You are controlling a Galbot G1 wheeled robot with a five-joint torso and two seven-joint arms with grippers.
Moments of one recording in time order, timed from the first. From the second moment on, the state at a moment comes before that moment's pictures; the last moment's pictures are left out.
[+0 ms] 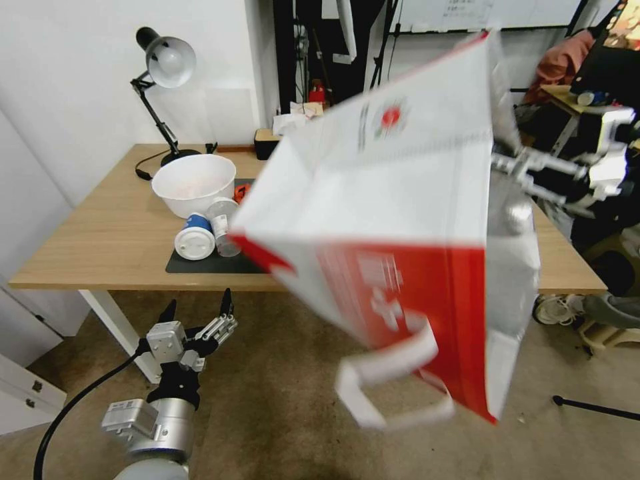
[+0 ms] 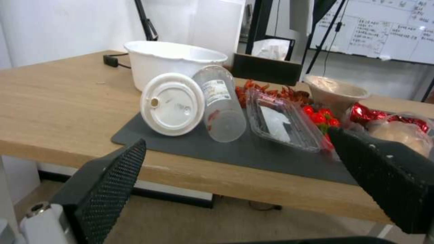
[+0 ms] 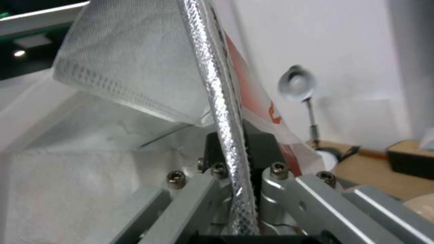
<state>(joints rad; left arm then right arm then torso) 1.83 -1.45 -0.50 -2.36 -0.30 0.01 -0.17 -1.04 0.25 0.63 1.99 1.81 -0.25 -0.70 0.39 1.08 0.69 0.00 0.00</state>
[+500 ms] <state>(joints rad) 1.82 -1.45 -0.50 -2.34 -0.30 0.01 -0.18 -0.98 0.35 0.61 2.00 1.87 -0.14 -0.36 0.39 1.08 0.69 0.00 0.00</state>
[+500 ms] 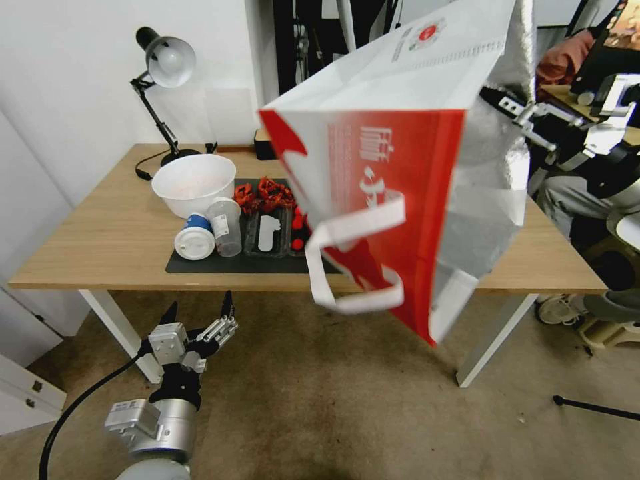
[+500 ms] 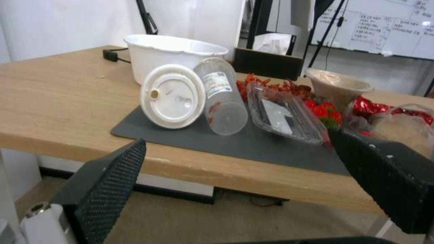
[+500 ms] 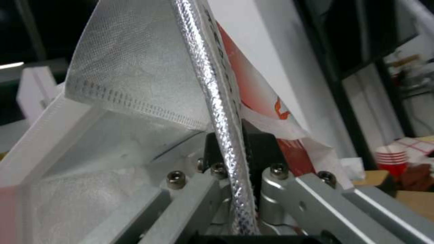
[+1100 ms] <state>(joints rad) 1.83 -1.45 -0.50 -2.34 -0.28 0.00 -0.19 -0.93 0.43 0.57 2.01 1.89 -0.02 0.06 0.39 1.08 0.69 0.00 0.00</state>
